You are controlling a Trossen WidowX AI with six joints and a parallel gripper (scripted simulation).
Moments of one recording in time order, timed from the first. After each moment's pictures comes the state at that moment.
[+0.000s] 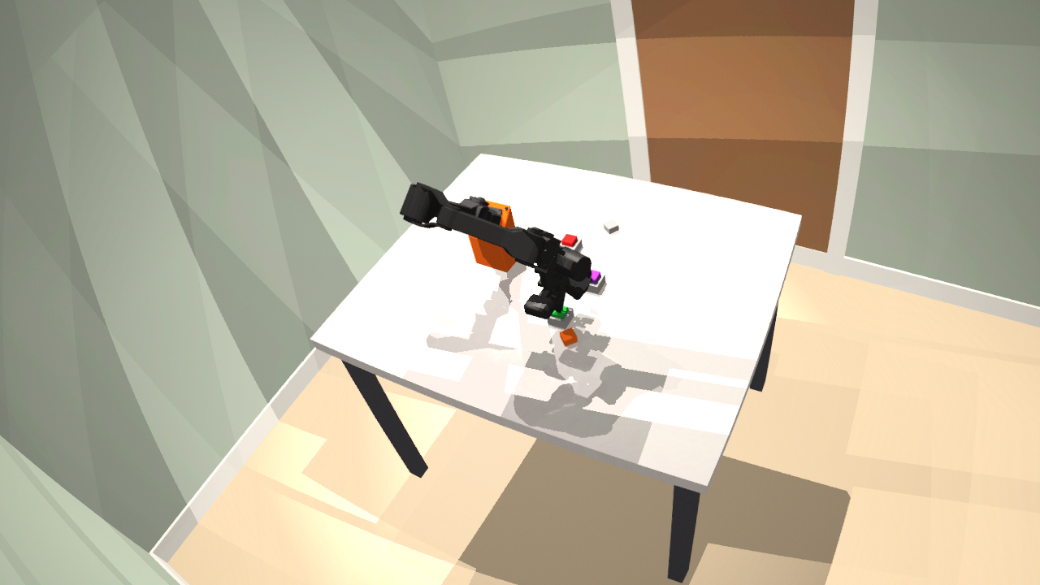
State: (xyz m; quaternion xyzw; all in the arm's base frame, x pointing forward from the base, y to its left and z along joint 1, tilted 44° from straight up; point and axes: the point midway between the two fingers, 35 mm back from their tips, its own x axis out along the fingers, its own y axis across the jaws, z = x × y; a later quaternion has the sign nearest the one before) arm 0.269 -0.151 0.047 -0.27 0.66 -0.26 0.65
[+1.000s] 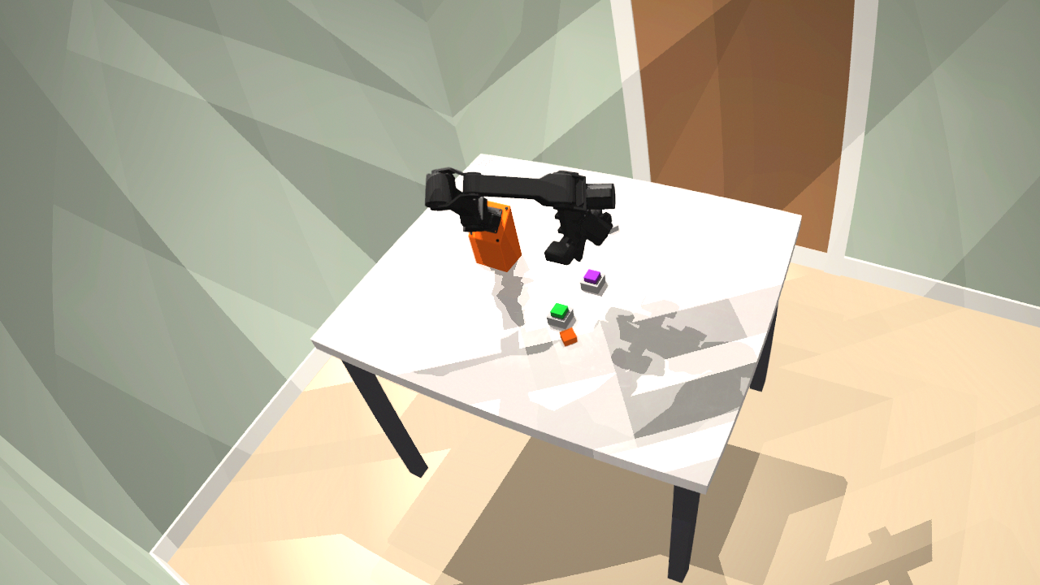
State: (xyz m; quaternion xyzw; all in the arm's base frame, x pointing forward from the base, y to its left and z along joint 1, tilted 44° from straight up) arm 0.292 -0.023 0.055 -0.26 0.66 -0.25 0.66
